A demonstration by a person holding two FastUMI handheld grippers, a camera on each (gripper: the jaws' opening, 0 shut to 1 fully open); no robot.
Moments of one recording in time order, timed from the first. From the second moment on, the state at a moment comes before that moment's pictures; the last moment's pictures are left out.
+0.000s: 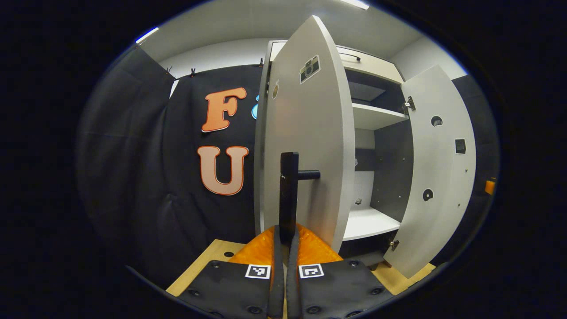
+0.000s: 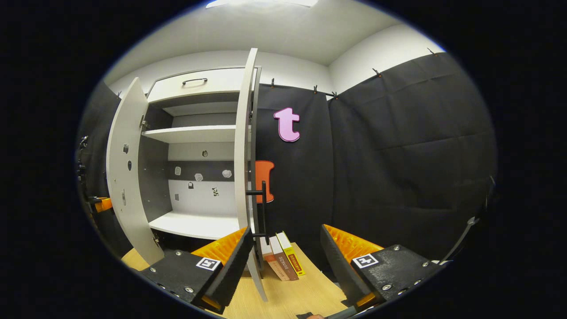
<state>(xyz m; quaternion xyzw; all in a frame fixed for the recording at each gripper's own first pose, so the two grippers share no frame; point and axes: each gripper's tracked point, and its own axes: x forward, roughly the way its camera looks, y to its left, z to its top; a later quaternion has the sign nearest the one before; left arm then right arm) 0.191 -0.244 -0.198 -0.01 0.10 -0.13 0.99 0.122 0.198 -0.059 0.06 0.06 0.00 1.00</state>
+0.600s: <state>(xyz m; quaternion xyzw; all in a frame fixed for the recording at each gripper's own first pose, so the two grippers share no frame) 0.191 -0.221 -0.199 -0.02 0.10 -0.11 0.99 0.122 0.238 -0.051 0.05 0.05 0.04 1.00</state>
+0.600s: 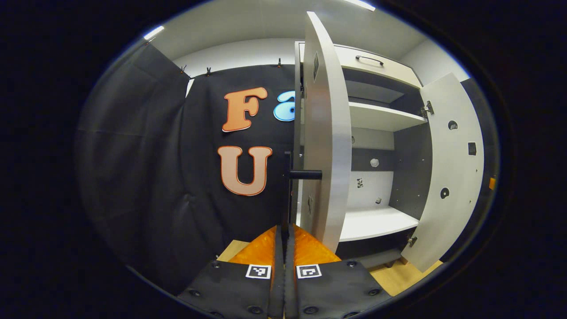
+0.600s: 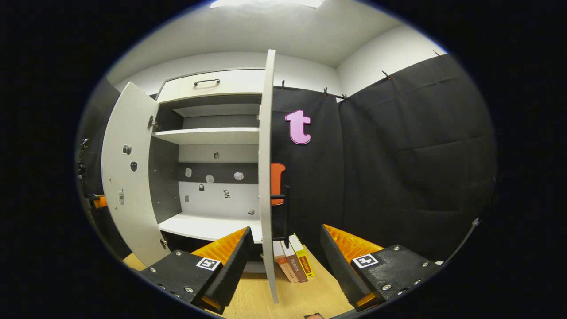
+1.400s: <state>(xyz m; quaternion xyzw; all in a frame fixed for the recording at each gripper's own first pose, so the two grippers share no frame) 0.162 -0.210 -0.198 -0.03 0.15 -0.09 0.98 0.136 0.272 0.001 0.02 0.02 0.07 1.00</state>
